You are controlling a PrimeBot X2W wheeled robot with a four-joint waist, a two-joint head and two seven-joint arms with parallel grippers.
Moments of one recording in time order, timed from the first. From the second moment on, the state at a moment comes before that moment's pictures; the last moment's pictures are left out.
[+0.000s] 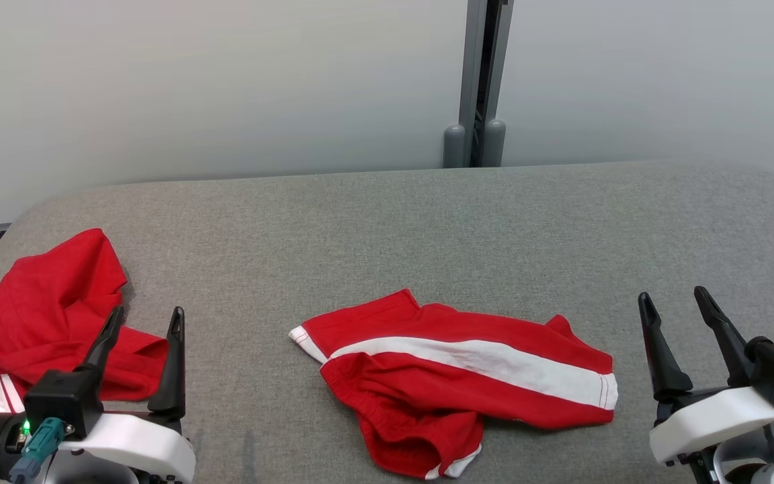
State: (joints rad) left arm -0.02 0.49 -0.38 -0.09 -0.54 0.35 -0.12; right arm -0.03 -0.05 -0.03 -0.01 0.14 0.13 -0.01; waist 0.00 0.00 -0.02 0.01
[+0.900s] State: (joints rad) left arm -0.02 0.49 -0.40 -0.08 -0.55 0.37 -0.08; right arm -0.02 -0.05 -0.03 -0.01 0.15 0.13 0.00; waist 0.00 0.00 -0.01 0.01
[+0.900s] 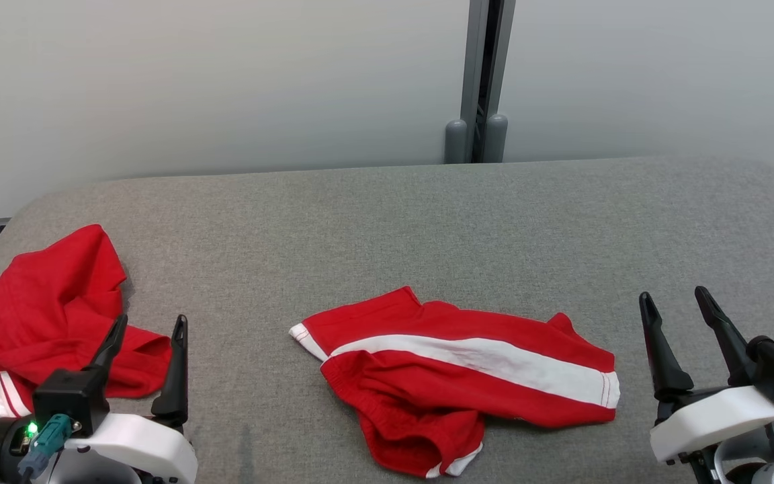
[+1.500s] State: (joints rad) left arm -0.20 0.45 -0.46 -0.01 -0.59 0.28 0.01; right arm -0.06 -0.05 -0.02 -0.02 0.16 0.13 0.00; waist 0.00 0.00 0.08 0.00
